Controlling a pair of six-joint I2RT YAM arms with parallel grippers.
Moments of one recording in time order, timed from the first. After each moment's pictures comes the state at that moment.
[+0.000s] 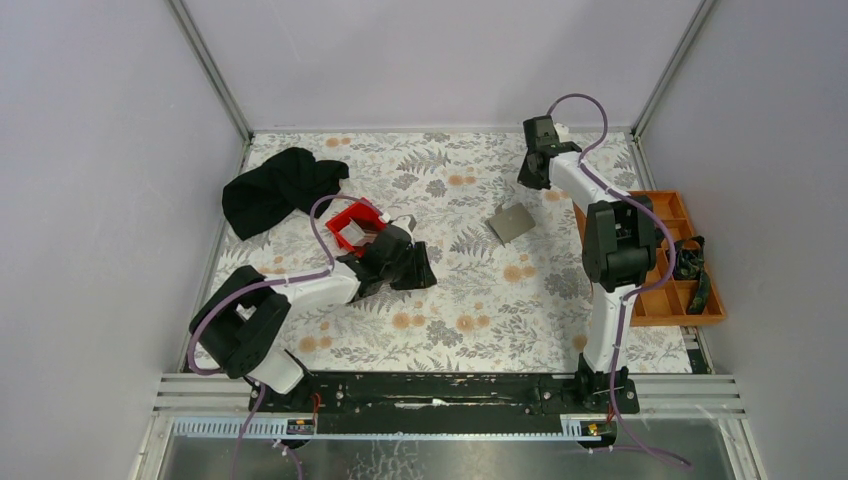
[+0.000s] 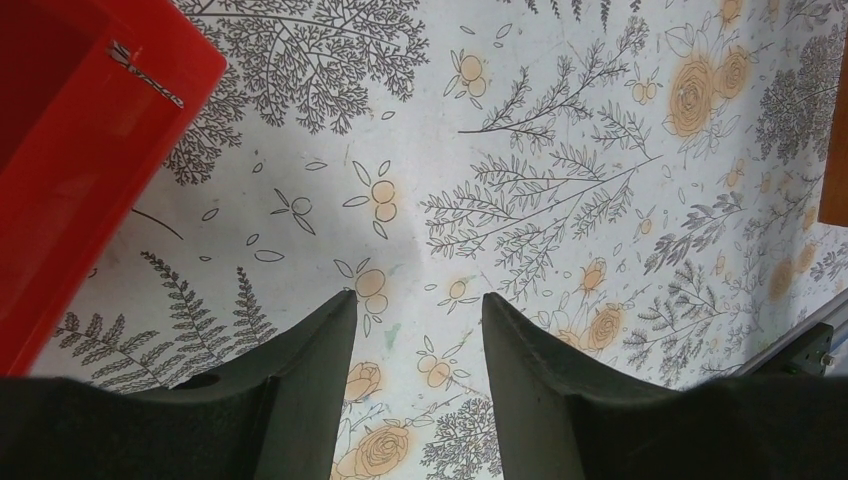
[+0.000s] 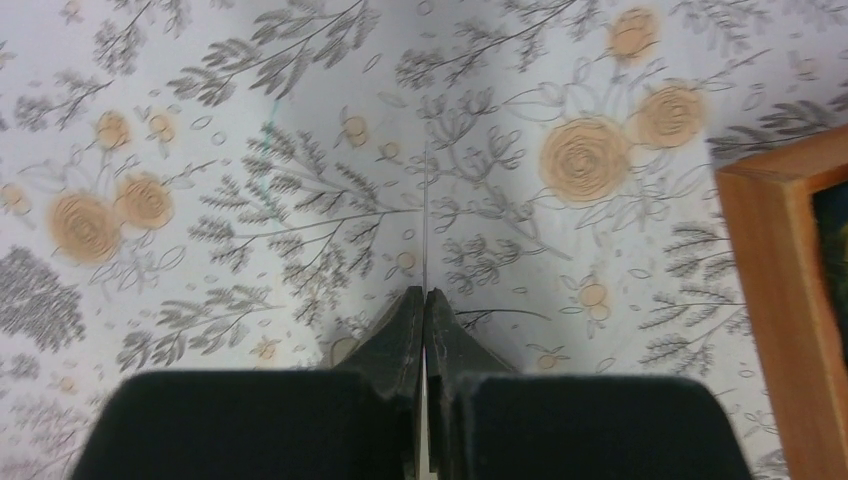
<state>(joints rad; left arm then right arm) -0.70 1.53 0.71 0.03 0.08 -0.71 0.21 2.07 1.67 -0.56 0.28 0.50</state>
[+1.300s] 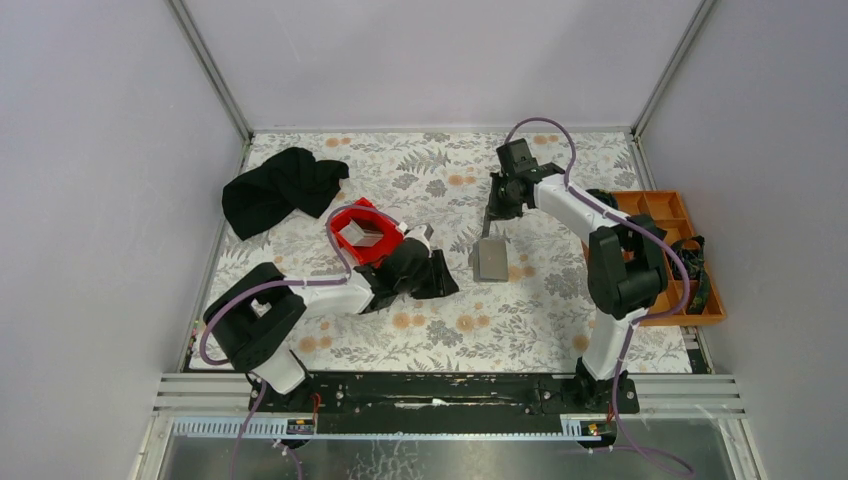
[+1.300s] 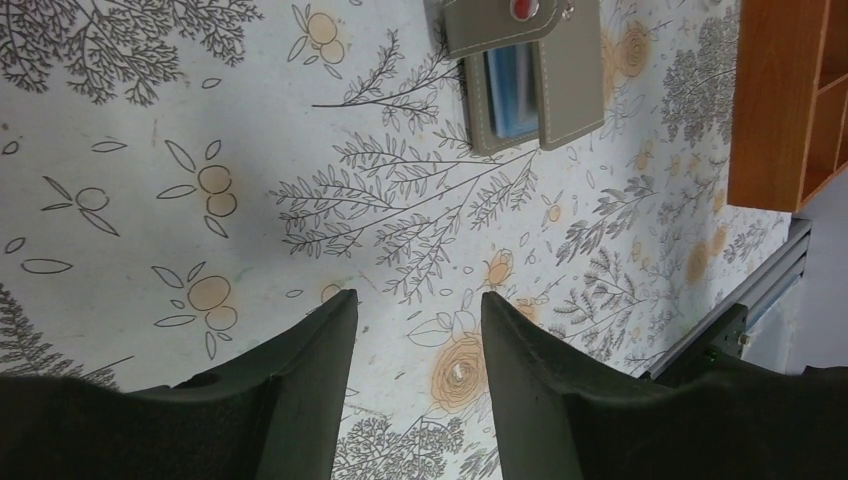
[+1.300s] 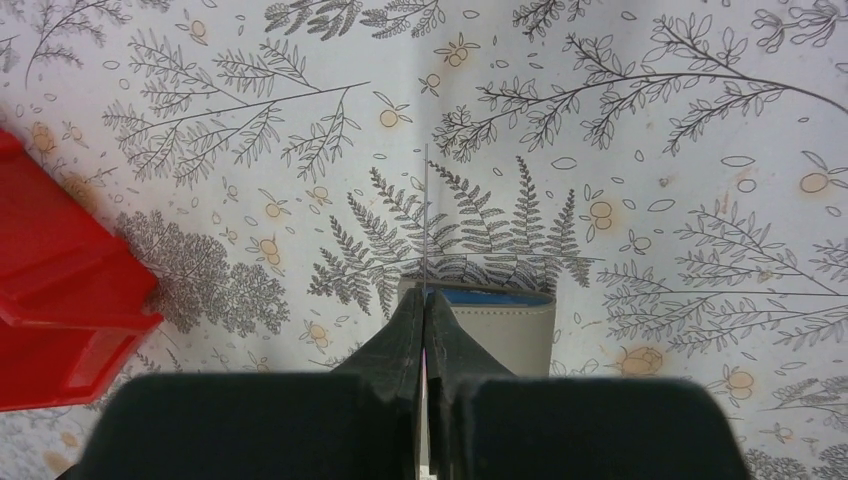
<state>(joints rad) -0.83 1.59 0.70 0.19 0.06 -0.86 0.37 1.88 1.42 -0.58 -0.04 0.48</state>
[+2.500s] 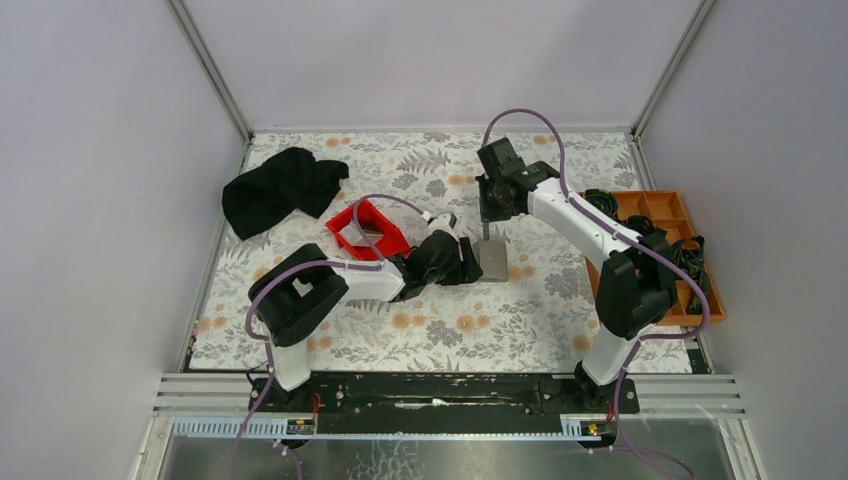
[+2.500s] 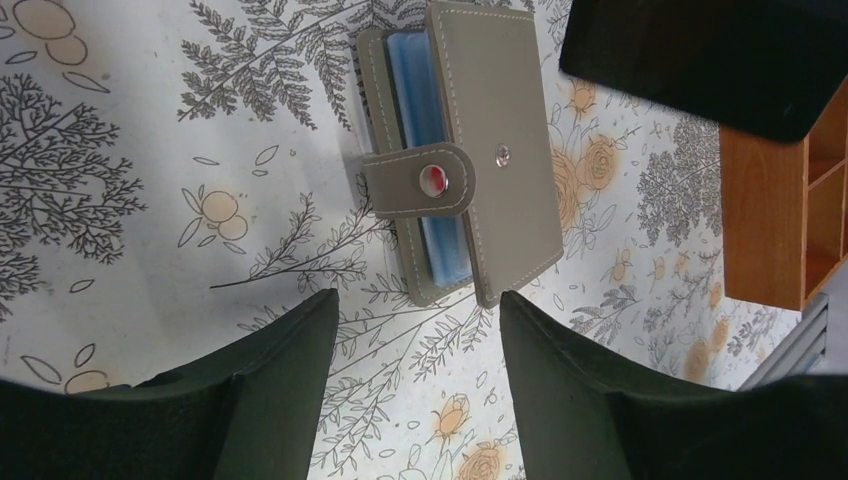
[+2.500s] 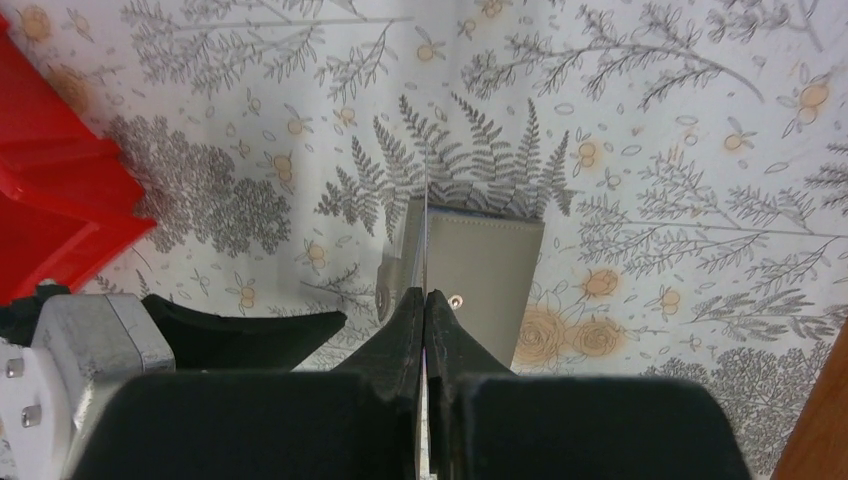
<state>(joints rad) -0.86 1.83 0.90 0.29 -0.05 -0.86 0.51 1.75 1.49 -0.75 0.12 0.37</state>
